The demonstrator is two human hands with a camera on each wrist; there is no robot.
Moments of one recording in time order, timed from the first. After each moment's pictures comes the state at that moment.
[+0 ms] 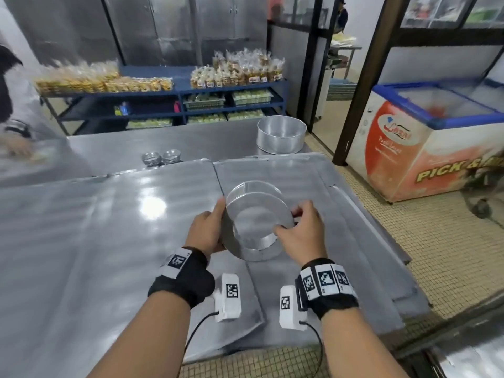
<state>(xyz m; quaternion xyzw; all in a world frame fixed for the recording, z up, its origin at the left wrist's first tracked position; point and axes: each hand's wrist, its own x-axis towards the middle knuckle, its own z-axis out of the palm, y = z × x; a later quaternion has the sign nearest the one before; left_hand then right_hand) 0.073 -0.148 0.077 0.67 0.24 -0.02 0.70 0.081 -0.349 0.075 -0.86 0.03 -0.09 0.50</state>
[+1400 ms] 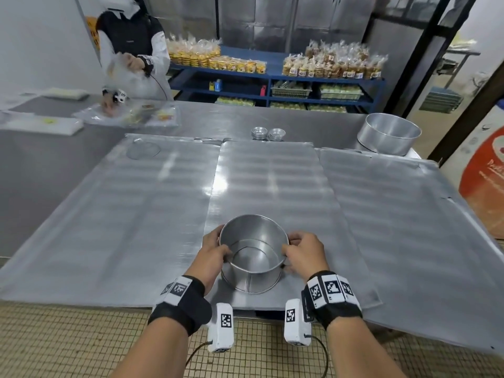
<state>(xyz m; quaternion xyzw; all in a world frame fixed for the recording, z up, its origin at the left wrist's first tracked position) -0.136 0.100 -0.016 0.63 0.26 0.06 0.72 -0.048 -0.091 0.023 -0.83 0.01 0.16 0.53</state>
